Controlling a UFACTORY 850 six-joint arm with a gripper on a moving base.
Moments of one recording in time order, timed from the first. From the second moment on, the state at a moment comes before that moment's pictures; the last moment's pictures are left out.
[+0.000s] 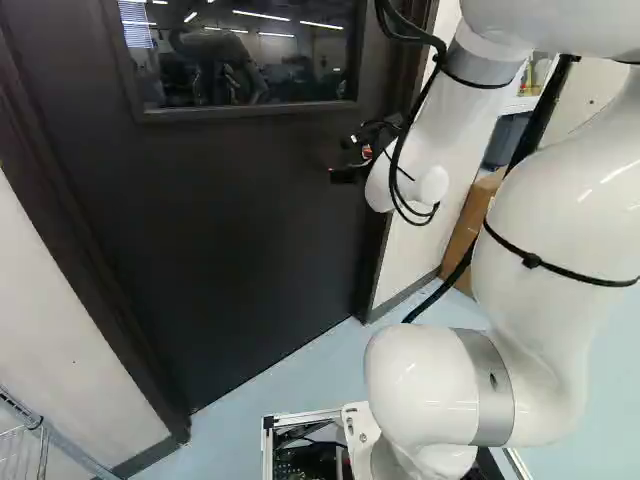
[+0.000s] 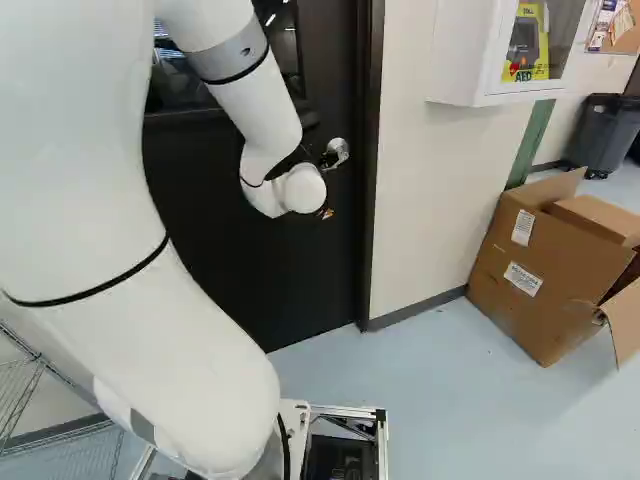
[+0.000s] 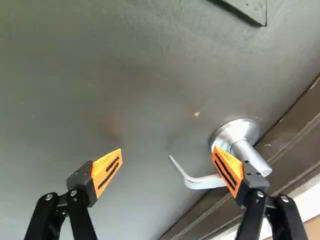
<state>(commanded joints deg) -13.0 -1.8 -33.7 -33.9 50.0 0.0</state>
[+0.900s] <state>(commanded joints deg) -11.5 -11.5 -37.6 -33.9 50.0 0.0</state>
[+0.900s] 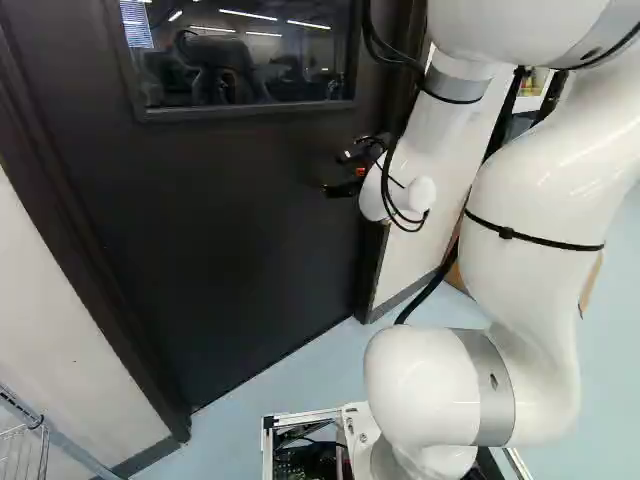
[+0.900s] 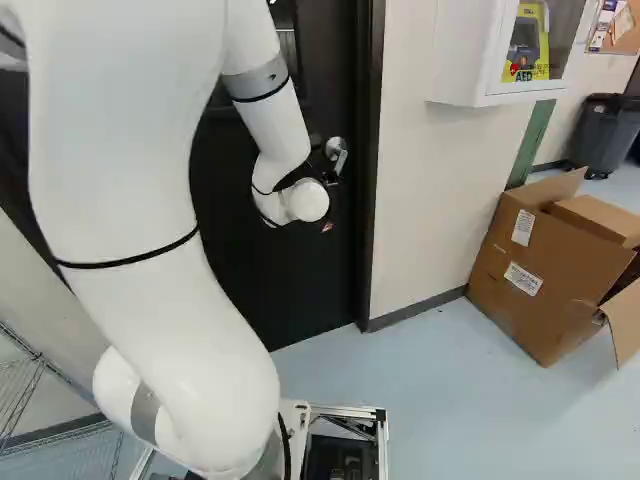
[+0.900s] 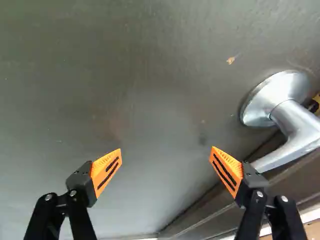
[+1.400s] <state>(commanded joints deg) -8.9 -20.1 -45.7 -33.9 50.0 0.0</state>
